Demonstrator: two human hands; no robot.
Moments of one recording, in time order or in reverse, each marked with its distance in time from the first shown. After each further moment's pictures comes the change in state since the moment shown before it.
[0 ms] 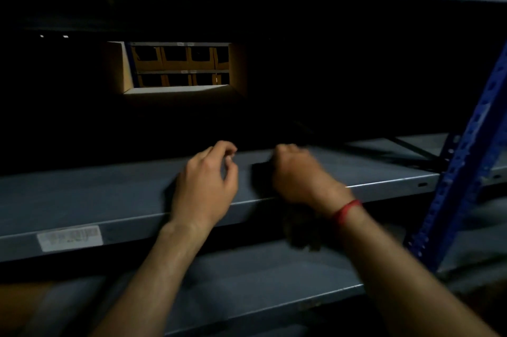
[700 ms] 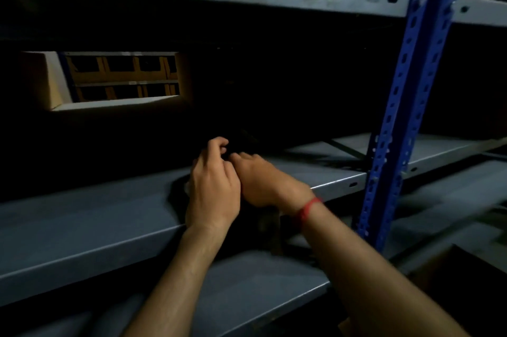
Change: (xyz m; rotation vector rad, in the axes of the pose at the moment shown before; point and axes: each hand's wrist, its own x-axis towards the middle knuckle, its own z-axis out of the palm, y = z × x) left_hand 0.018 0.087 0.093 -0.220 0.025 -0.111; right_hand 0.002 0.052 -0.015 -0.030 -0.059 -0.200
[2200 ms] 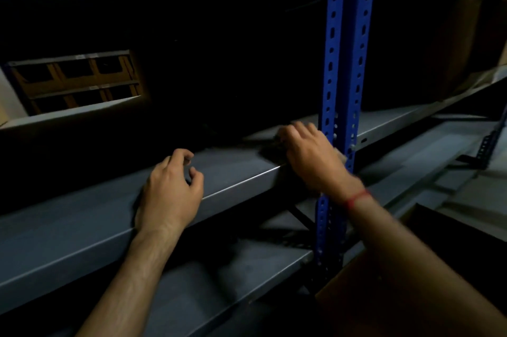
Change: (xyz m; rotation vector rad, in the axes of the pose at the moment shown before) left_hand -0.007 0.006 0.007 0.268 -0.186 0.051; right_hand -0.104 0.148 0.009 -0.090 0.535 0.337
